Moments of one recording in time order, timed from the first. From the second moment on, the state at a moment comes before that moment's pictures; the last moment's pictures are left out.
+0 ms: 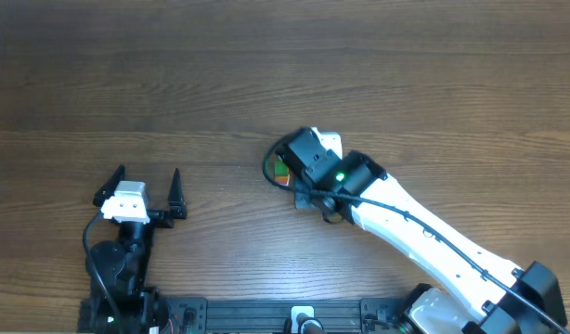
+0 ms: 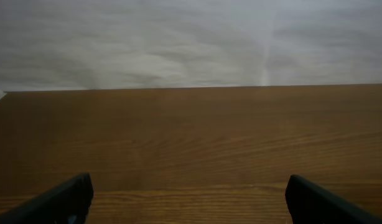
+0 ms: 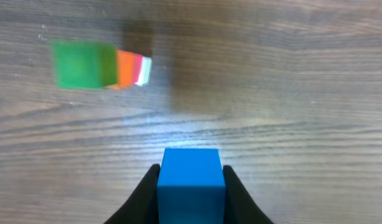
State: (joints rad) left arm 0.03 0.01 0.01 -0.07 0.09 0.00; right arm 0.75 1.46 1.17 -1.04 0.14 0.69
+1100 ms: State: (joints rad) left arm 0.03 0.01 0.01 -0.07 0.09 0.00; right arm 0.76 1.89 1.66 -1.22 0.10 0.70
